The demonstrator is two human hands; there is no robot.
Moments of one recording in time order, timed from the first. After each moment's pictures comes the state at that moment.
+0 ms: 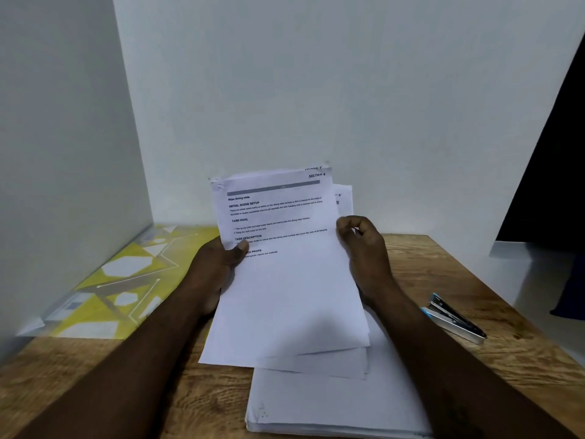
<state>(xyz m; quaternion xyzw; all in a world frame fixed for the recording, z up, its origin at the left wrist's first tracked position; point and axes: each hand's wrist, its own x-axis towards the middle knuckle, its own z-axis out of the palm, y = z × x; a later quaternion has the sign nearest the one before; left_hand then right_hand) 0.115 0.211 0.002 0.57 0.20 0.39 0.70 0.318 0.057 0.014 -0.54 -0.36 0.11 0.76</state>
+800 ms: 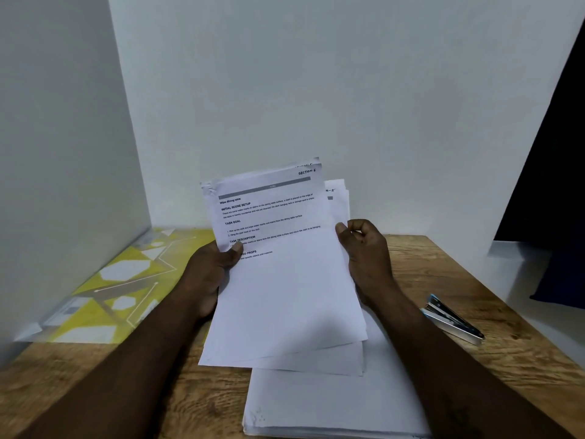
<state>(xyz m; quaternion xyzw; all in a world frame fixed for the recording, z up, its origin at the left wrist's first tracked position) 0.113 0.210 0.004 0.53 0.22 0.38 0.73 0.326 0.059 0.013 -0.58 -0.33 0.06 0.75</state>
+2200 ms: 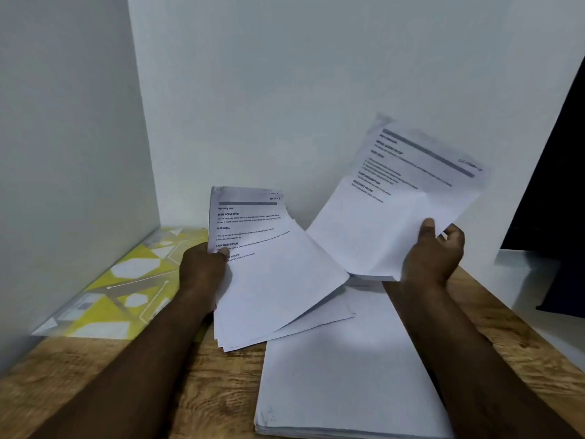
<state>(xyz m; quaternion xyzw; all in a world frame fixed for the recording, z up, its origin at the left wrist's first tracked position) 0.110 0.238 -0.004 0.57 0.43 0.48 0.51 0.373 0.026 0.036 -0.55 -0.07 -0.14 0.82</state>
